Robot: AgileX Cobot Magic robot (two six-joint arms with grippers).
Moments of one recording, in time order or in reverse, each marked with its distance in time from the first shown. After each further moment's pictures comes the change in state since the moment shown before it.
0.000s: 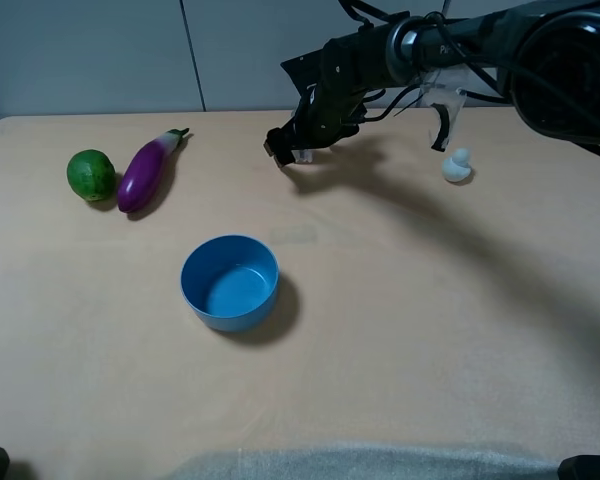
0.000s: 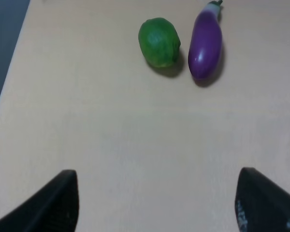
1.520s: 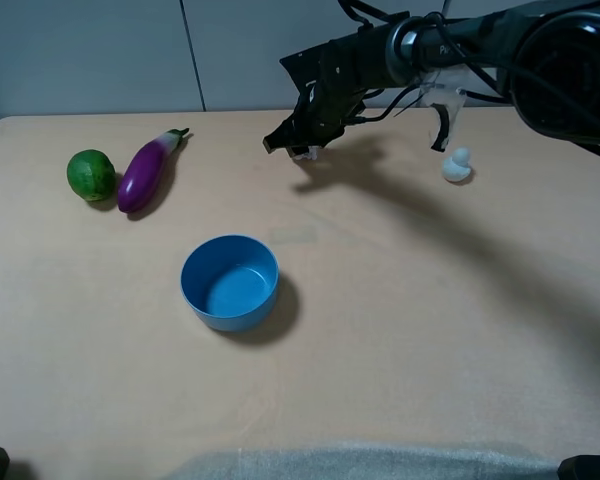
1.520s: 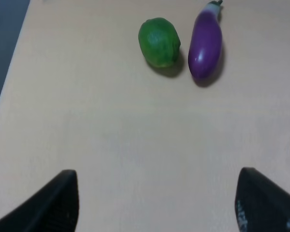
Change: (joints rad) left arm 0.000 0.000 0.000 0.000 0.000 0.000; right arm 0.000 -0.001 0.000 -0.013 -0.038 0.000
